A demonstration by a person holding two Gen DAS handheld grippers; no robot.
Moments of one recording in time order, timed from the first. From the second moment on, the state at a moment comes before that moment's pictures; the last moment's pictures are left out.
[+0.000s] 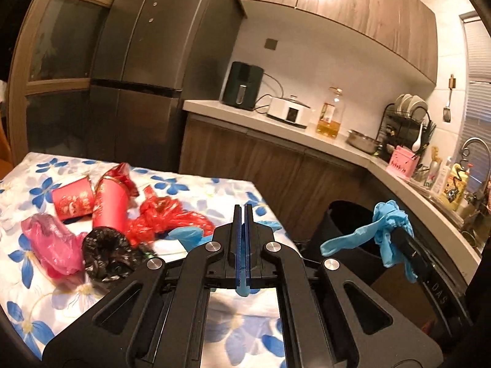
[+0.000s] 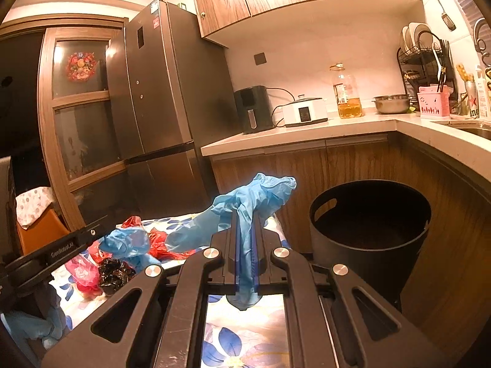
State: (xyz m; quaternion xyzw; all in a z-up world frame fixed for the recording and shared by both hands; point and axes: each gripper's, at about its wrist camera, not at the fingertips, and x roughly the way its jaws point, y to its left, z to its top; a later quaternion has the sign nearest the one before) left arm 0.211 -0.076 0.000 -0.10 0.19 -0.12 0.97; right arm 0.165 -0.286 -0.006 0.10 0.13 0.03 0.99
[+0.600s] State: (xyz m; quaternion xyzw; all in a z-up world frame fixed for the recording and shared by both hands) left arm 0.236 -0.171 0.033 -0.07 0.17 -0.21 0.96; right arm 0.163 -0.330 0.011 0.10 0.11 -0.03 0.99
